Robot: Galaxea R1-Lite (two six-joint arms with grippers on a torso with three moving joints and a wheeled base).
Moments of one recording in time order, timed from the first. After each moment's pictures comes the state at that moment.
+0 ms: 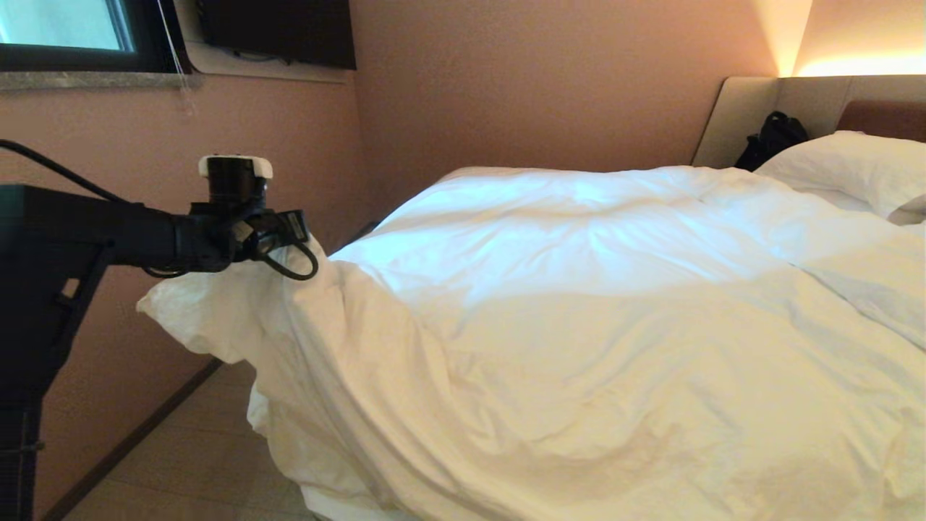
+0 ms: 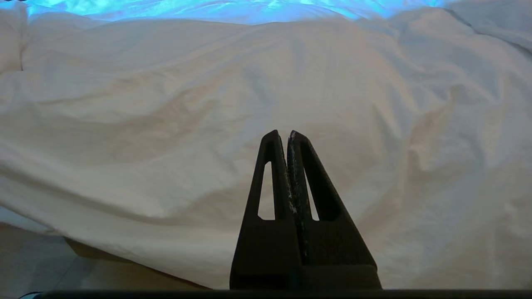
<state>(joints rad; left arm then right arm) -0.02 2.23 -1.71 -0.22 0.21 -0.22 0.01 0.00 0.00 0.00 0.01 -0.01</state>
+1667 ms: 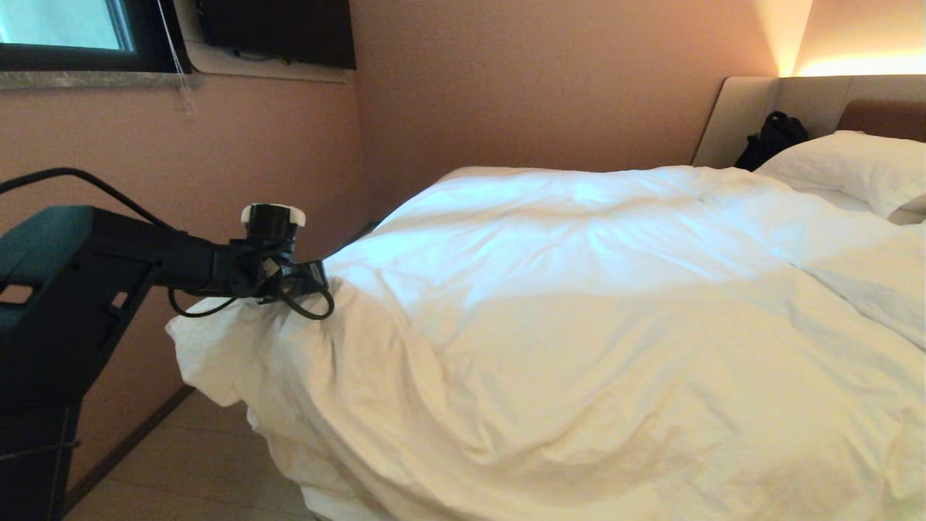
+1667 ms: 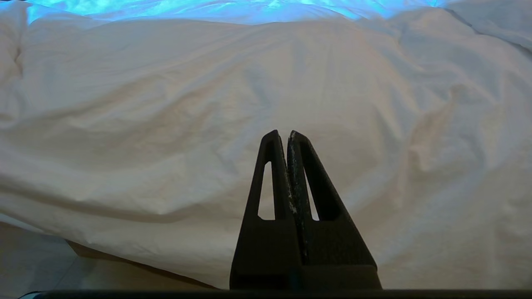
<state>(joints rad) -0.06 2.28 -1.62 -0.07 0.18 -0.31 0.01 0.00 0.00 0.00 0.01 -0.01</state>
